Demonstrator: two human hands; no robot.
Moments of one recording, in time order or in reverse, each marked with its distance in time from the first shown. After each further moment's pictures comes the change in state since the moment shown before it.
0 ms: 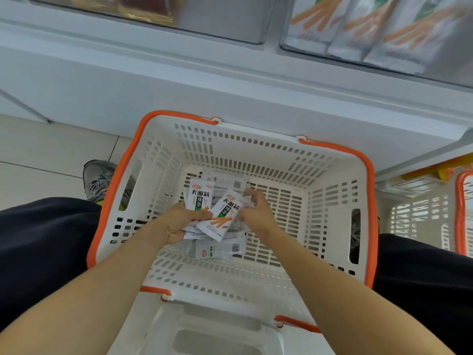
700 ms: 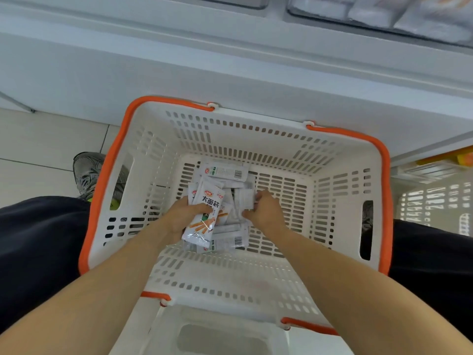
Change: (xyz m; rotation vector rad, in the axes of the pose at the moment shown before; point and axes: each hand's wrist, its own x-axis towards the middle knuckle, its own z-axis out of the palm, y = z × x) left_hand 0.016 -0.009 0.003 0.058 0.016 0.029; right_hand 0.046 0.047 -0.012 -0.618 0.170 -0.023
